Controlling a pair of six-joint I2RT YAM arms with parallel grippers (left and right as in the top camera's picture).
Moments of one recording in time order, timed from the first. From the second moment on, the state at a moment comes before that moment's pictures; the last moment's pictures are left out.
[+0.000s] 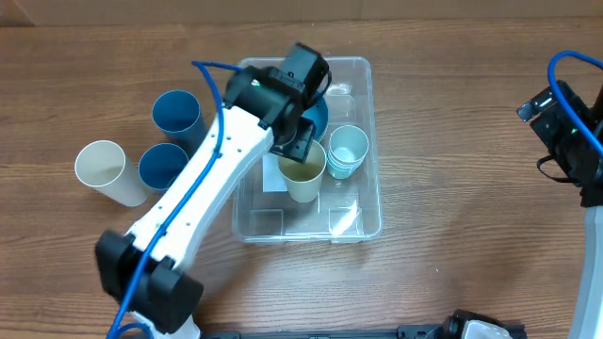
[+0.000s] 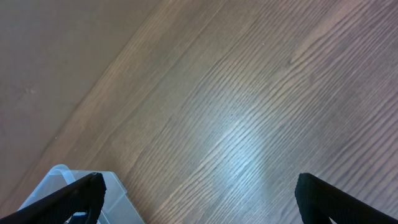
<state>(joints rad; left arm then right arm) -0.56 1.84 1.87 -1.36 -0.15 -0.23 -0.28 1.28 1.55 -1.12 0.06 0.62</state>
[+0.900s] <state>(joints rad) 0.57 1.80 1.52 -1.28 0.12 -0.29 -0.28 1.28 1.55 -1.12 0.06 0.62</state>
